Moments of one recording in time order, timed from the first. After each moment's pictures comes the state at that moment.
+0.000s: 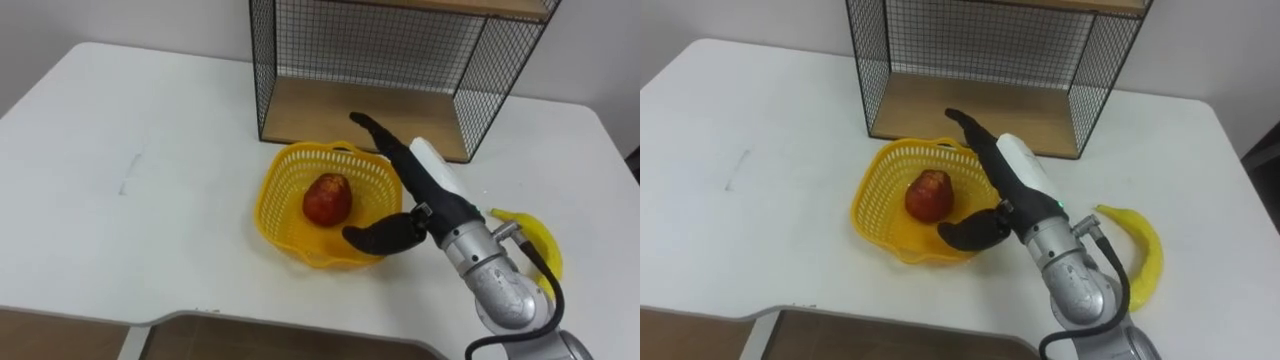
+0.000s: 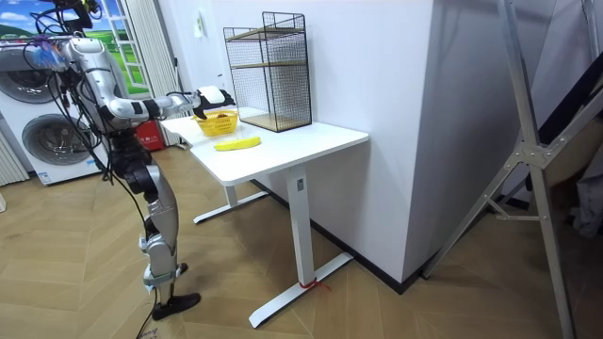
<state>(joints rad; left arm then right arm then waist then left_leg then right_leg) 0.21 0.23 -0.04 1.09 0.39 0.06 -0.03 0.05 -0.36 0.25 -0.12 -0.35 -0.05 0.07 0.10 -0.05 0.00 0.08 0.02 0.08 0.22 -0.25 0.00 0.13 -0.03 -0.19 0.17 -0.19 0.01</state>
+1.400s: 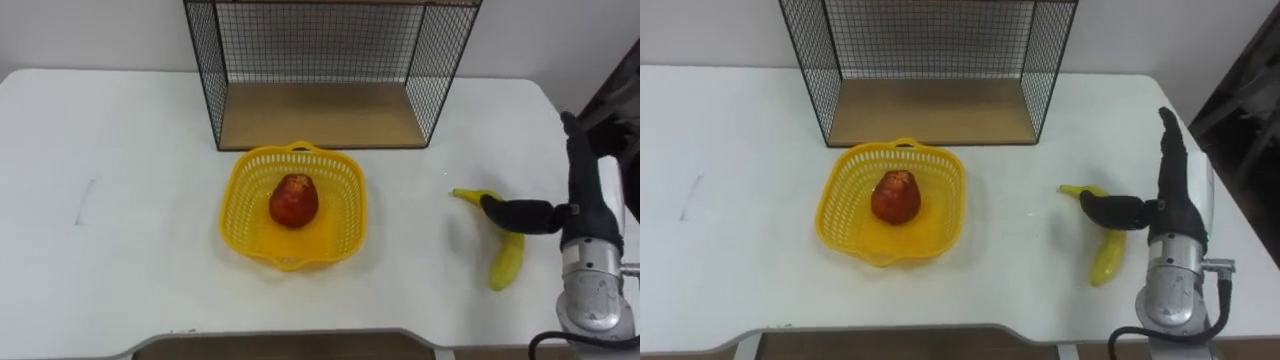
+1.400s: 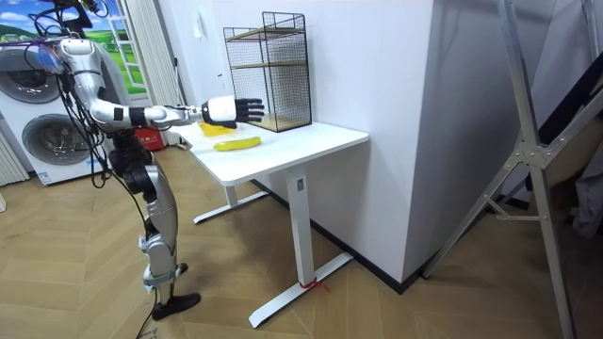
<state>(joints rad) 0.28 0.22 0.08 1.03 0.39 0.11 0.02 0.08 -0.35 -0.10 0.18 -0.21 0.00 -0.23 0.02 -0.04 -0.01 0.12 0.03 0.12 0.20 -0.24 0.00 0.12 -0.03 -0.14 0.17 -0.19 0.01</state>
